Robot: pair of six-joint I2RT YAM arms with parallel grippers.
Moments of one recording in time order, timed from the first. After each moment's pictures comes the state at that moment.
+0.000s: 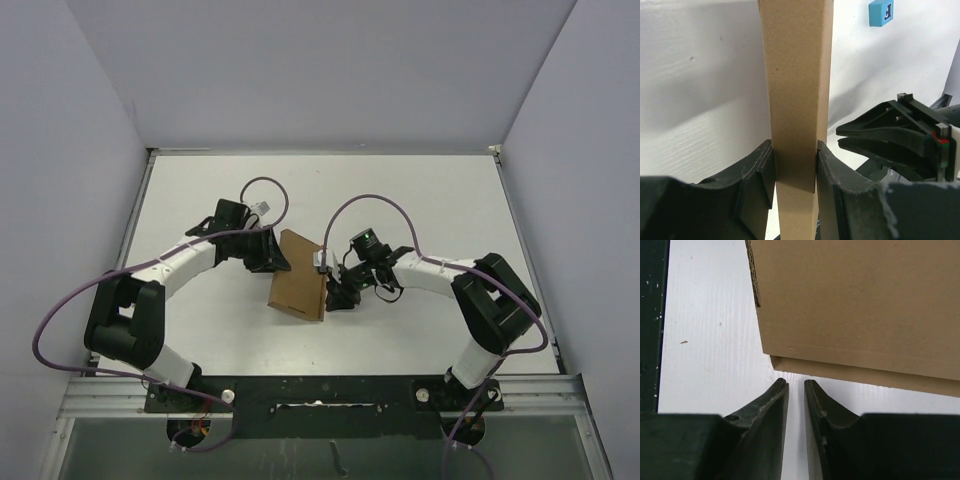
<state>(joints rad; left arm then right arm) -0.33 1.55 0.93 -0.36 0.52 -0.53 0.64 1.68 0.86 -0.21 -0.81 -0.61</state>
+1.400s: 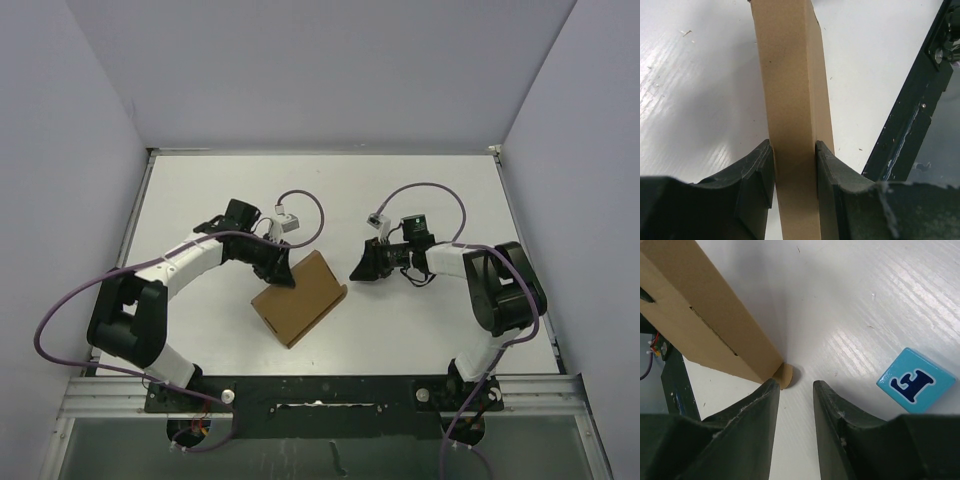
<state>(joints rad) -0.40 1.57 1.00 -0.52 0.74 0.16 0.27 1.75 0.80 0.06 -0.91 0.05</state>
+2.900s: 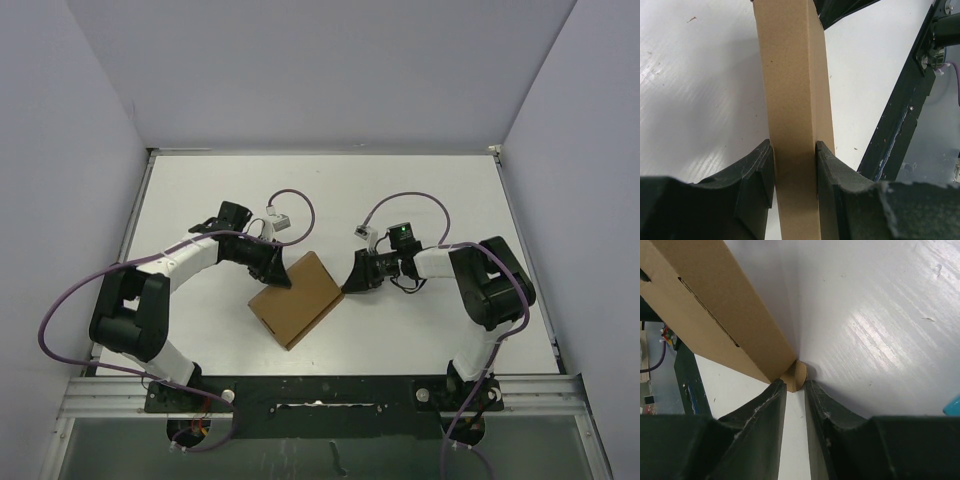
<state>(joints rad) -0.33 1.60 0.96 -0.49 0.84 0.15 0.36 1.81 0.78 0.09 -0.91 0.12</state>
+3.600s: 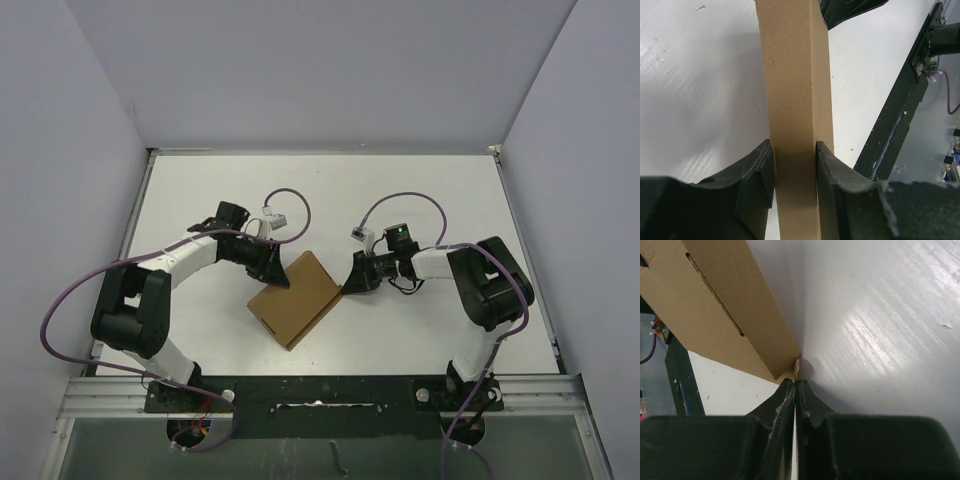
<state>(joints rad) -0.30 1.62 0.96 -0.49 0.85 0.11 0.38 1.81 0.78 0.09 -0.90 0.09</state>
